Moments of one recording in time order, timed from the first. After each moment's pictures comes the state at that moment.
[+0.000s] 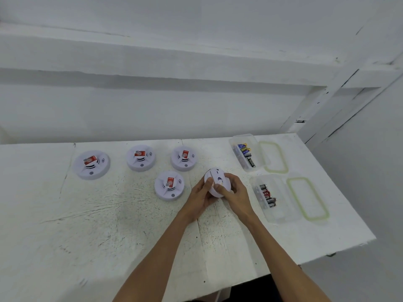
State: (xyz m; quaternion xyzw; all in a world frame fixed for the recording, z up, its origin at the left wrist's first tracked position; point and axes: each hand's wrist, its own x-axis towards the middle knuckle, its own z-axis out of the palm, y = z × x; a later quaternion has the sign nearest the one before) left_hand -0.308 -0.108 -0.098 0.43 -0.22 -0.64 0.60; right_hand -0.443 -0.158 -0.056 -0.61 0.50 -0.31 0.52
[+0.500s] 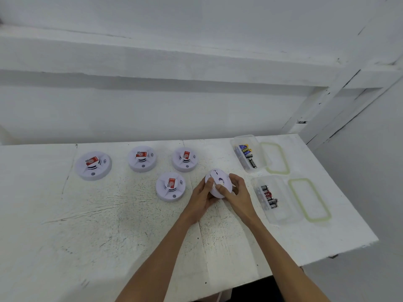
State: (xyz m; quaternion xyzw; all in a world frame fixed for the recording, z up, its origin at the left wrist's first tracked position) left_hand -0.311 -0.106 -0.095 0.44 -0.22 -0.62 0.60; right_hand -0.449 -0.161 -0.061 -0.62 0.53 -0.29 0.50
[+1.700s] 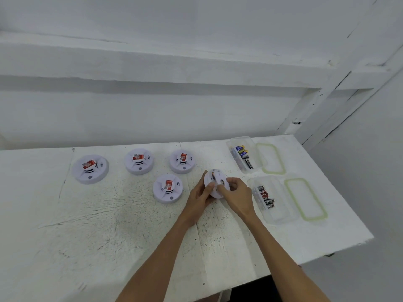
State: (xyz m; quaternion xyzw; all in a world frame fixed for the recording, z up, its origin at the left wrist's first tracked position) left_hand -0.313 -0.103 -0.093 0.45 -0.28 -0.58 0.61; right_hand -0.448 -0.167 -0.052 -0.64 0.60 -0.26 0.40
